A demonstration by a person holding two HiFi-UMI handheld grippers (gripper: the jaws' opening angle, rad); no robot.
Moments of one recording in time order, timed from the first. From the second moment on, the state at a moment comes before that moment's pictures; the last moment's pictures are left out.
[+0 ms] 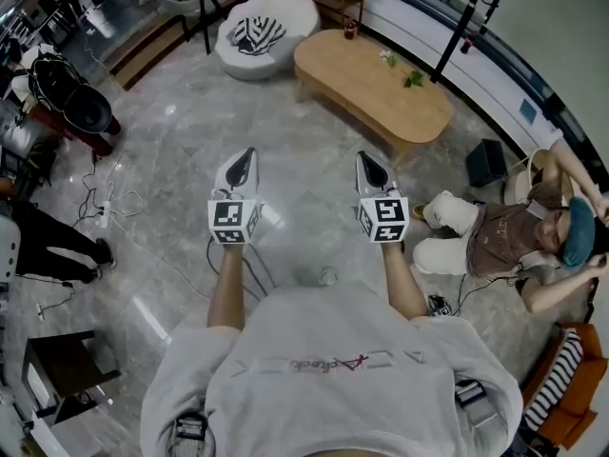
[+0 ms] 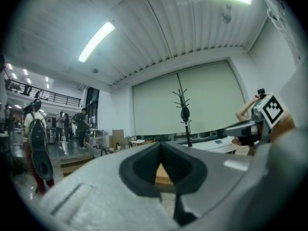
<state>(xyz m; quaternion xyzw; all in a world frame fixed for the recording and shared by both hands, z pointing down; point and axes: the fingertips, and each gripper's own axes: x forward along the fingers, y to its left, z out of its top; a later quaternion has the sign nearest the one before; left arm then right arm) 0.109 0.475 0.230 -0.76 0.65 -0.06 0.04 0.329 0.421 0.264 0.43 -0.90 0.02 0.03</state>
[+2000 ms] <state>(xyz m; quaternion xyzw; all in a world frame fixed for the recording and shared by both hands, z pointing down) -0.019 0.231 0.239 -0.76 0.65 -0.02 0.02 0.193 0.177 0.246 0.43 -0.90 -0.02 0.05</state>
